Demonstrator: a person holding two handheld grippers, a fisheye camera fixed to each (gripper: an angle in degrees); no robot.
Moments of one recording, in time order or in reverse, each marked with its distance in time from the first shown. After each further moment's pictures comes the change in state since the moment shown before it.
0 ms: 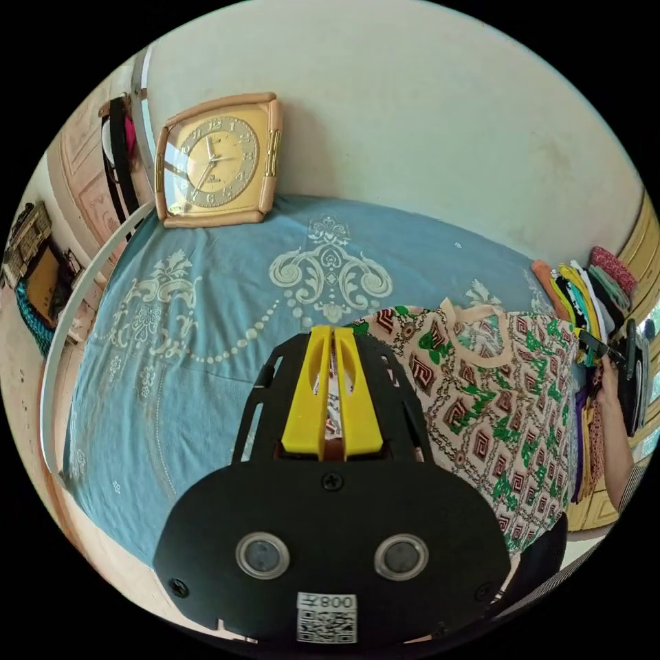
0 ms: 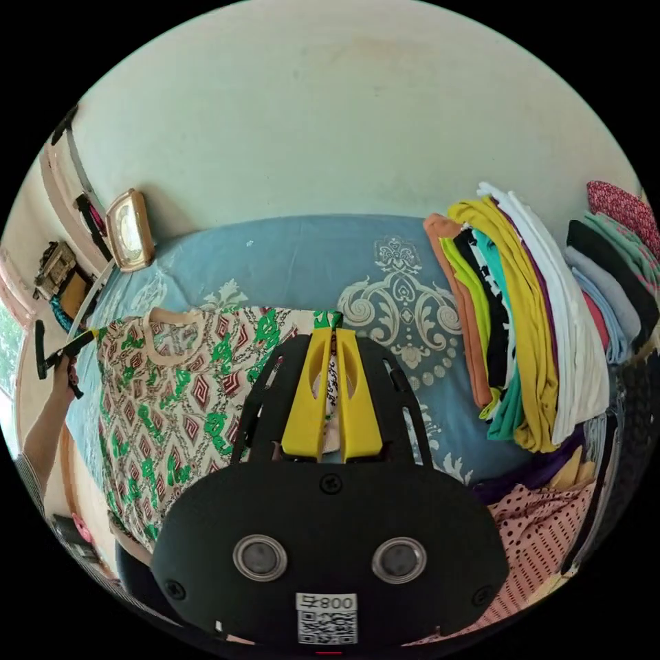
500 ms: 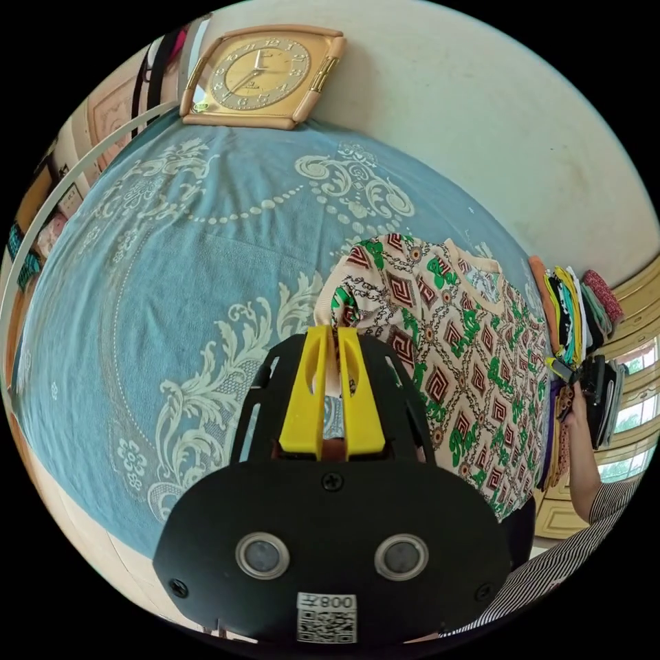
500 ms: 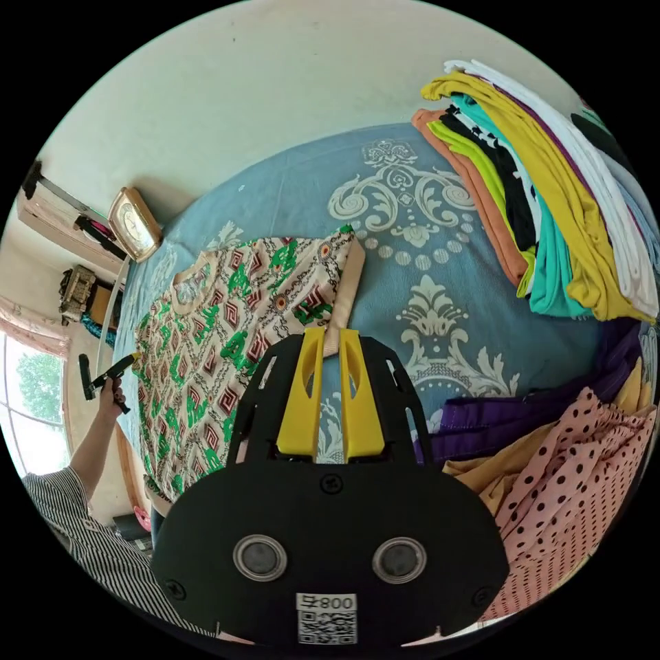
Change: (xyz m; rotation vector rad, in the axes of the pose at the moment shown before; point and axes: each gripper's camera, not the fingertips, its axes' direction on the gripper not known) left arm -0.012 0.102 0.031 -0.139 0.187 -0.144; right arm -0.005 0.072 0.093 -0.223 -0.189 0.134
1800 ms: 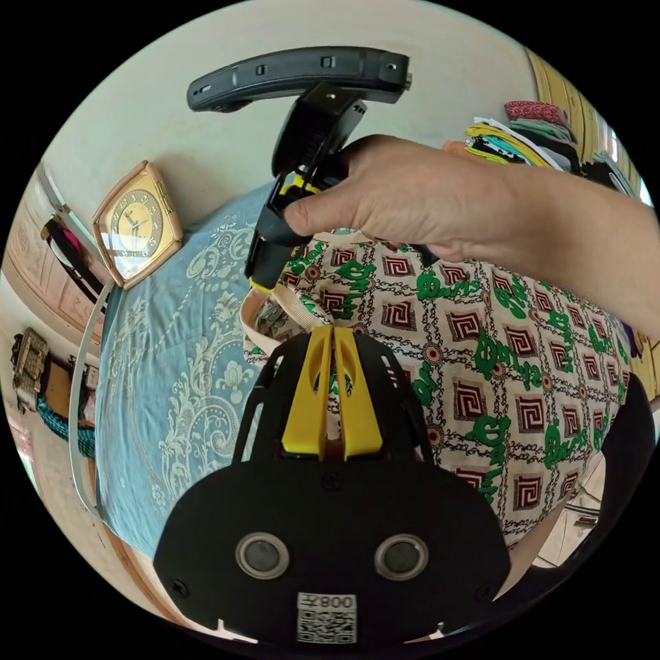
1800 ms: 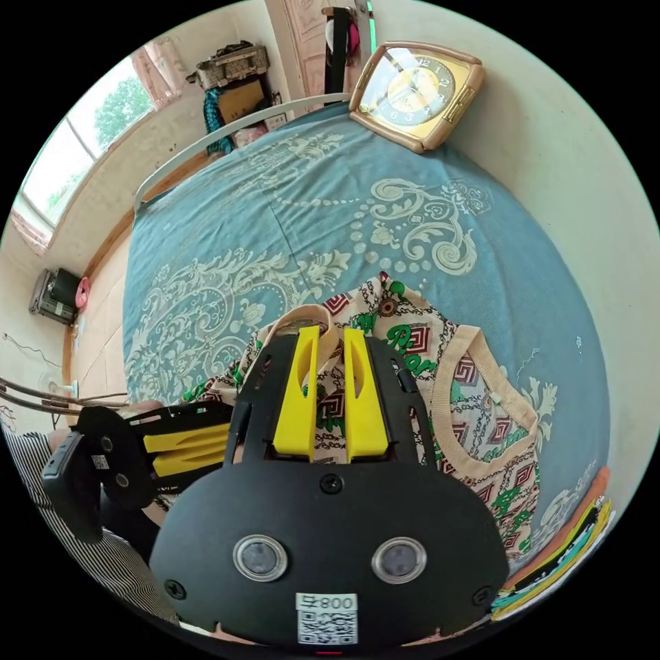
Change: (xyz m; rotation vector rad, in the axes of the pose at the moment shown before) left arm 0.190 0.166 0.045 0.159 -0.277 0.604; right arm -0.464 0.010 0.402 -0.198 -0.020 -0.938
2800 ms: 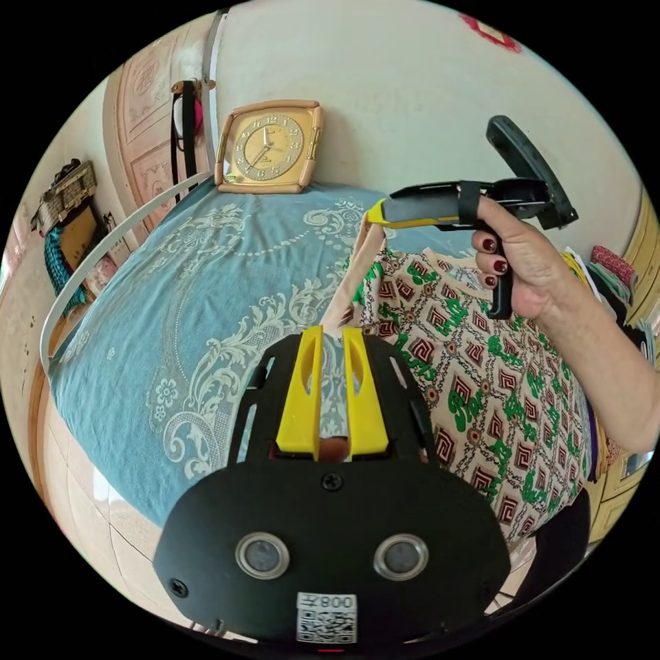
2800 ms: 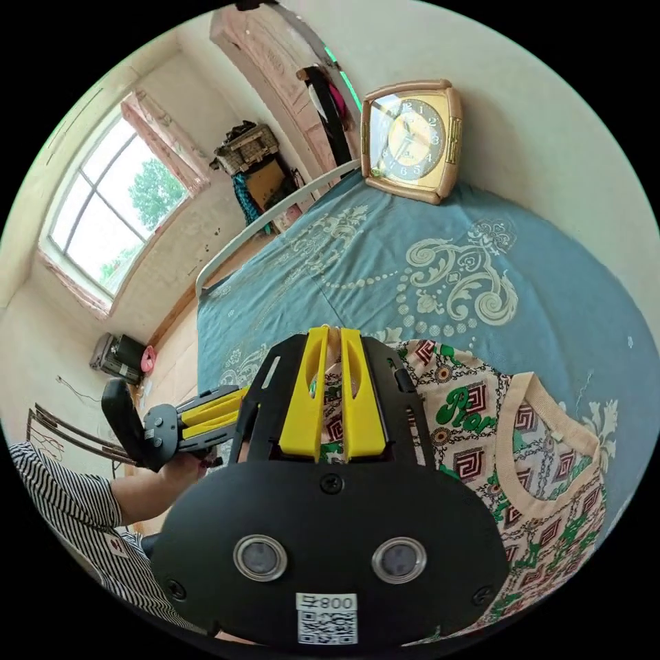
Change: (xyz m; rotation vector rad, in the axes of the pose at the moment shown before) left arm -0.110 0.094 -0.035 0.056 0.008 -0.515; right arm 0.038 -0.069 0.120 0.287 -0.315 0.121
